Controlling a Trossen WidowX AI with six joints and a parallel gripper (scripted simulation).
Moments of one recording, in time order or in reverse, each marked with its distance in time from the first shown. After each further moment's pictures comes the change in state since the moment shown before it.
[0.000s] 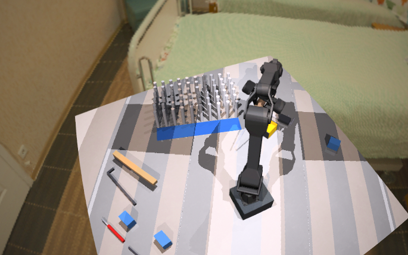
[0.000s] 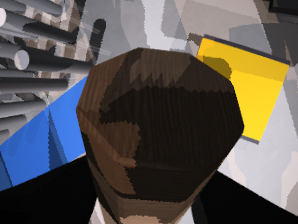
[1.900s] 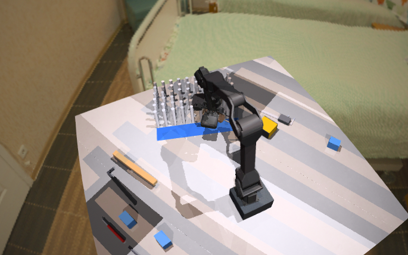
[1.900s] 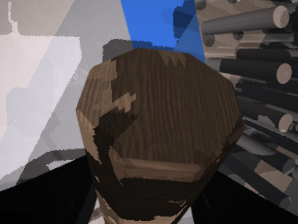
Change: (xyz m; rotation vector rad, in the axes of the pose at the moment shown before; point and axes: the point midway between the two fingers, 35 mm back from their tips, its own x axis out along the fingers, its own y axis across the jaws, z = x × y) arm 0.028 0.147 -0.146 -1.924 0.064 -0.188
